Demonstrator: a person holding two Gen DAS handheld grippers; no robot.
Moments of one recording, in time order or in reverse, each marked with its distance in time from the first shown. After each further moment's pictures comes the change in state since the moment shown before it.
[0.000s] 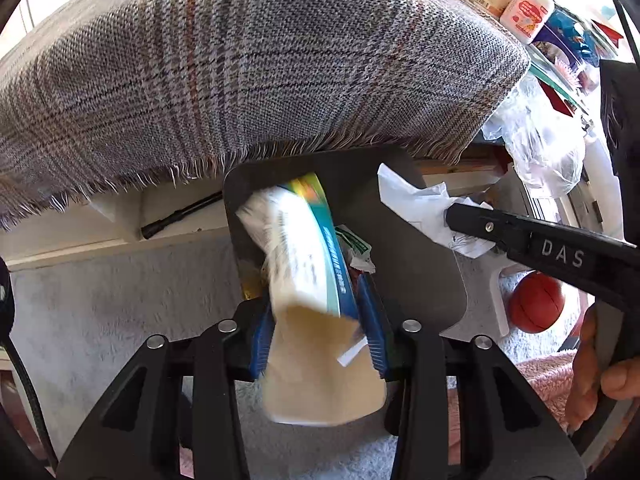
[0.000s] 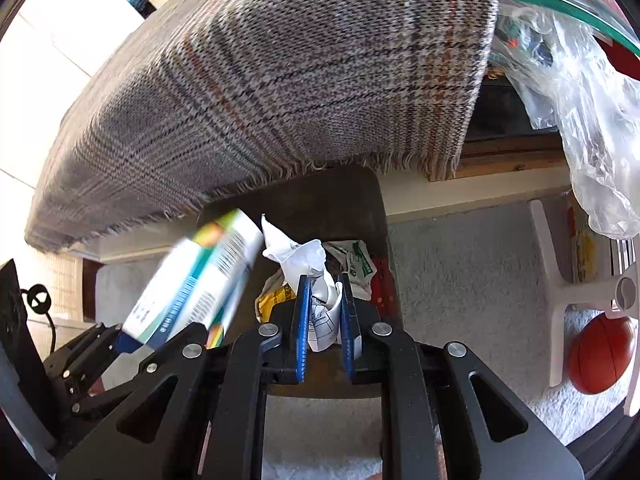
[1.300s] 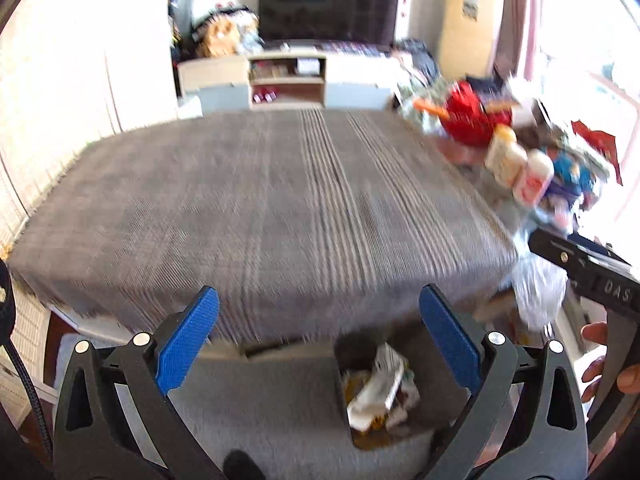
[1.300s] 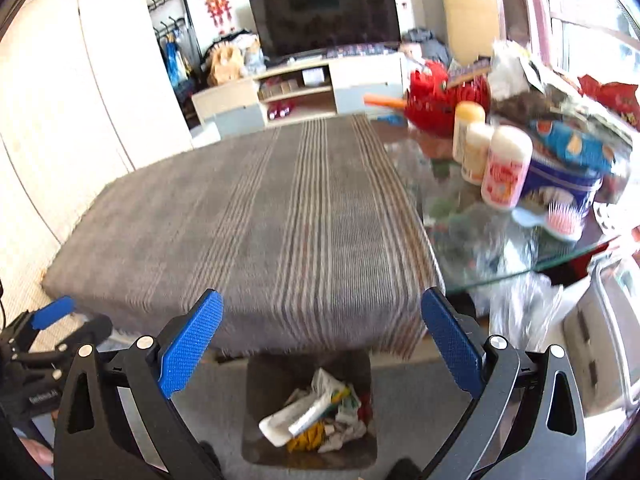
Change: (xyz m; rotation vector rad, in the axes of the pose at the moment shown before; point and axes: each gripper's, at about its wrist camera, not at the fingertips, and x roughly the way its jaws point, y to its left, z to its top) left arm -0.197 0.040 0.062 -0.052 -0.467 0.190; right arm -0.170 0.057 0.051 -0.145 -0.510 -0.044
